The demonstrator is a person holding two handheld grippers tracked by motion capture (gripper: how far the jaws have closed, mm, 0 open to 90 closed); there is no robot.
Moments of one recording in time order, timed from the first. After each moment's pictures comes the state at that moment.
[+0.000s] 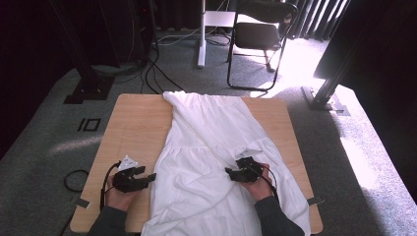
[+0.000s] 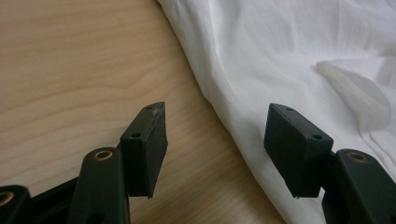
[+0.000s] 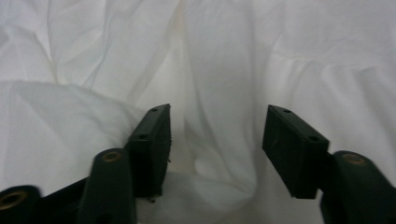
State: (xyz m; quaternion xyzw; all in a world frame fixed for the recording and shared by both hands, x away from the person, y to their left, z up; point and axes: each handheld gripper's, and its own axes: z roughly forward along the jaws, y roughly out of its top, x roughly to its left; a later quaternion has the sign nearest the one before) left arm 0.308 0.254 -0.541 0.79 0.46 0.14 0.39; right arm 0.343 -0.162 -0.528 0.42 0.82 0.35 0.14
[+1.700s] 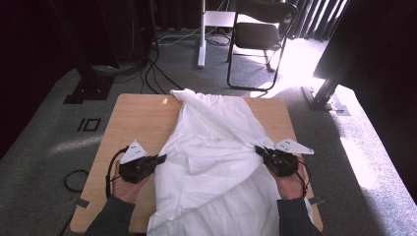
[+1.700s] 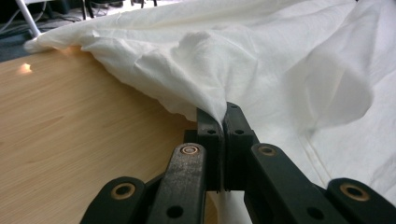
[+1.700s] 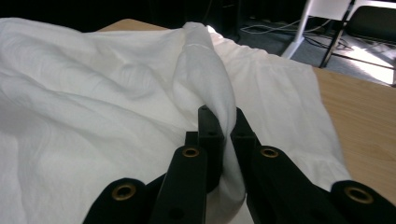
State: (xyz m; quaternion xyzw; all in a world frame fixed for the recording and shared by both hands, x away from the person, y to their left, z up) left arm 0.299 0.191 -0.445 0.79 0.34 0.16 0.48; right arm 0.306 -0.235 -0.432 0.42 0.73 0.48 0.25
